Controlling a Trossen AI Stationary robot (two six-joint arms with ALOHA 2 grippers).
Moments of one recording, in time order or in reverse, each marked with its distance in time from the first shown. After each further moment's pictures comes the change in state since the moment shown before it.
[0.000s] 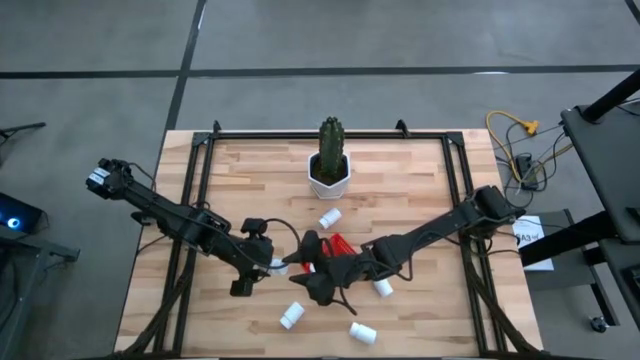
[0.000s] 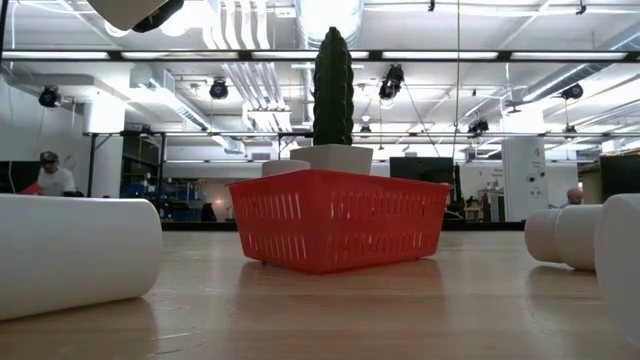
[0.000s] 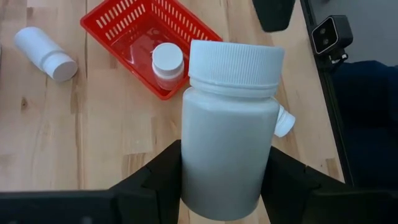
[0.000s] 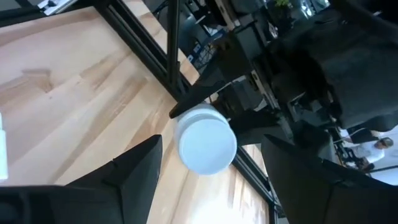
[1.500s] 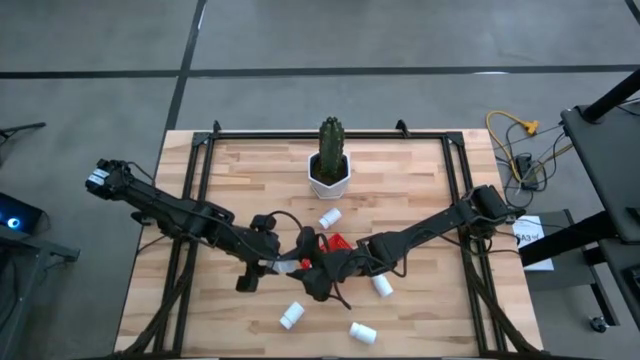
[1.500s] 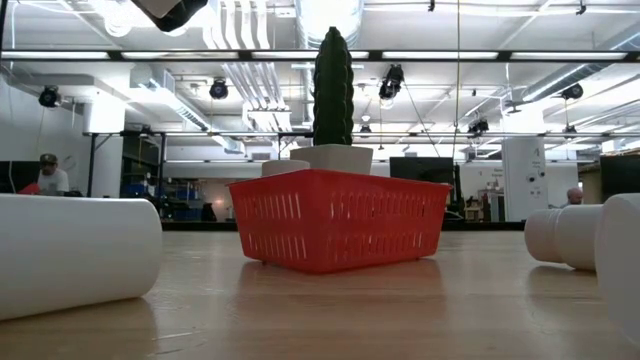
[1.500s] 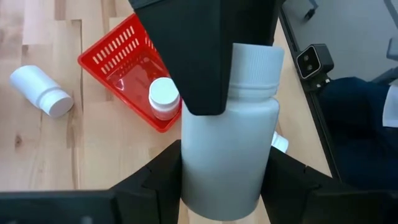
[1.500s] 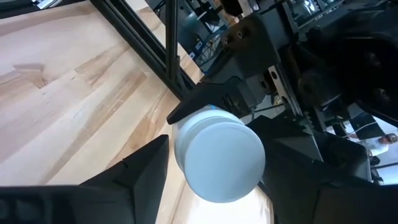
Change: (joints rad) left arm 0.071 0.000 -0.001 0.101 0.072 0.096; right arm -0.029 0.014 0.007 0.003 -0.021 0.012
